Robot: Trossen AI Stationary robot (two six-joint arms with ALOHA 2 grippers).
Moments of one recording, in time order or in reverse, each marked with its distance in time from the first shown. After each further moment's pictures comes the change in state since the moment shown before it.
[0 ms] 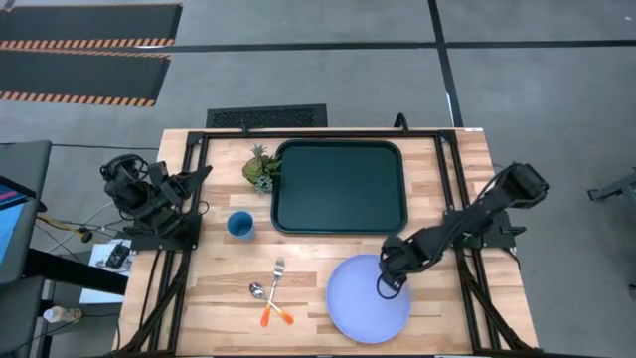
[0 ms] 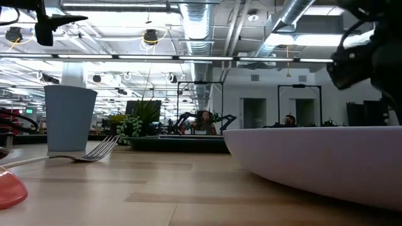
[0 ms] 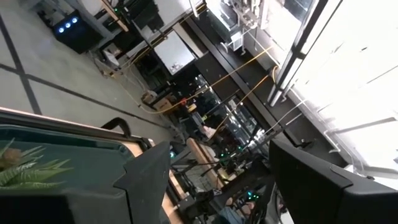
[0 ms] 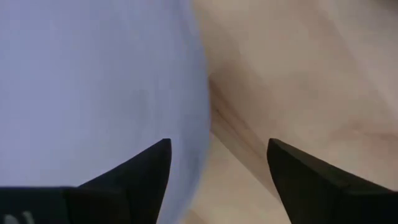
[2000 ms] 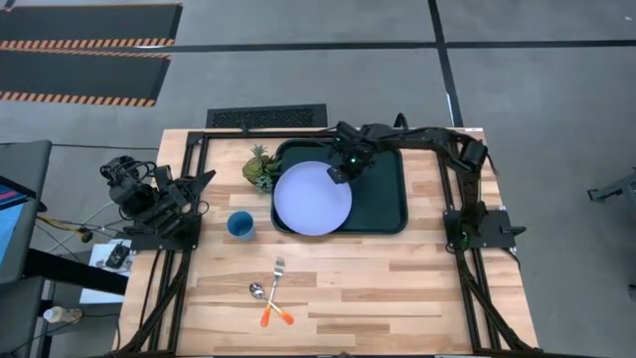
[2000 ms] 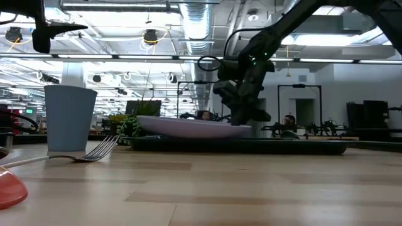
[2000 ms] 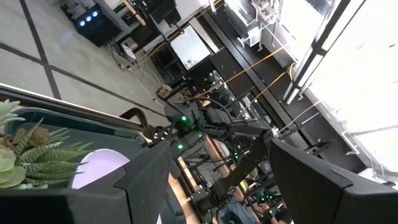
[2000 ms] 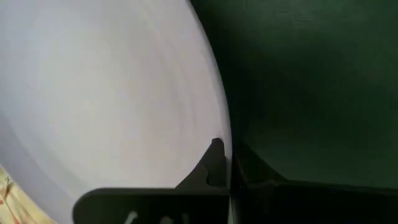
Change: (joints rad) left arm 0.000 0.000 0.000 -0.178 -0.058 -0.184; right arm -1.021 0.419 0.546 0.095 -0.337 -0.760
